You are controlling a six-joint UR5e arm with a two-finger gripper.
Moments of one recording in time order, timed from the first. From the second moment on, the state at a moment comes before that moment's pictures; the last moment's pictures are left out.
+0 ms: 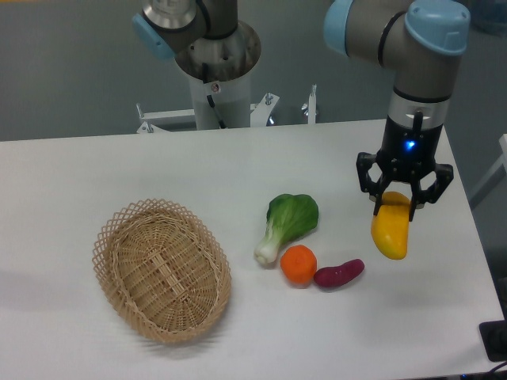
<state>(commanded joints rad) 2.75 -1.84 -1.54 -1.01 1.27 1.02</state>
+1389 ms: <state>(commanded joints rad) 2.35 -1.91 -1.58 -0.86 1.47 0.45</state>
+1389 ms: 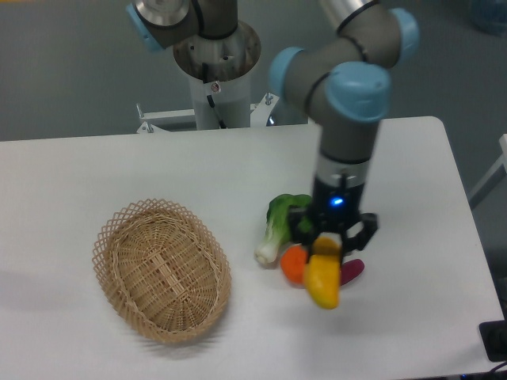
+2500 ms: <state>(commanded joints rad) 2.10 -2.01 -1.72 -0.77 1.61 0.34</state>
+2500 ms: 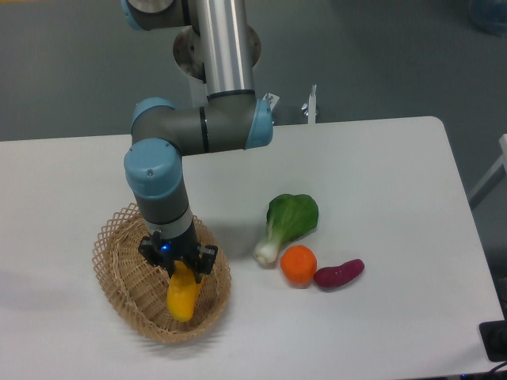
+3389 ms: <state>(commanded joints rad) 2.10 -1.99 -1.71 -0.77 1.64 0.36</state>
